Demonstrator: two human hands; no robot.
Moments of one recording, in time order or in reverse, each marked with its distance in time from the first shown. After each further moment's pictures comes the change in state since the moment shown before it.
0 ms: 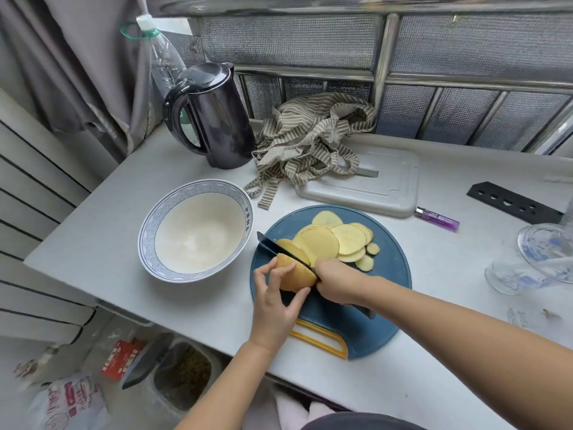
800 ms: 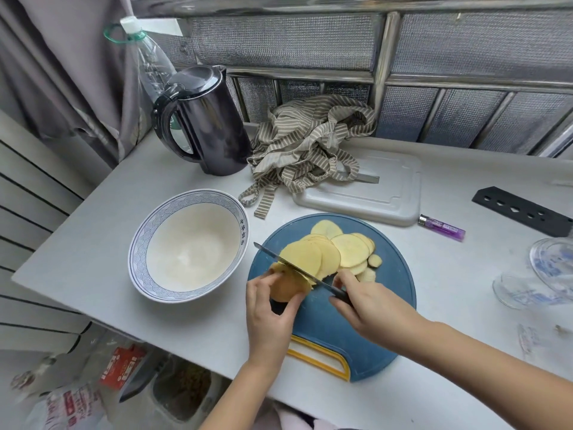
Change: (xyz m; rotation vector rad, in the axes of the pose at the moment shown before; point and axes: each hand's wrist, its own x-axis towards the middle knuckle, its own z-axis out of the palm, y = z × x) left_hand 0.011 0.019 -0.003 -0.043 0.142 -0.141; right_hand -0.062 0.020 -0.011 -0.037 0.273 -0.203
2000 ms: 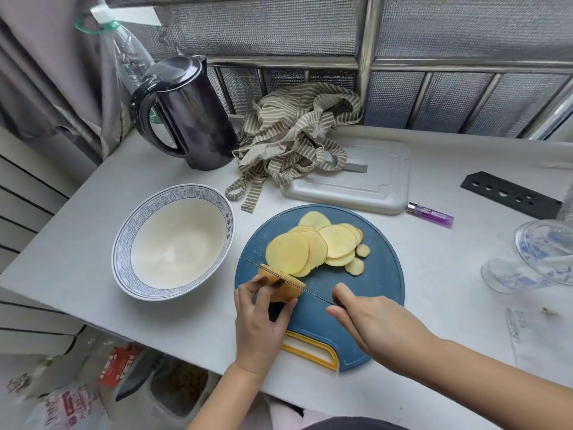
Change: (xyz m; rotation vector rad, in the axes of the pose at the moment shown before) left_hand -0.012 -0.014 0.001 0.247 -0.041 0.286; right_hand -0.038 -0.001 -0.003 -0.127 -0.055 -0.040
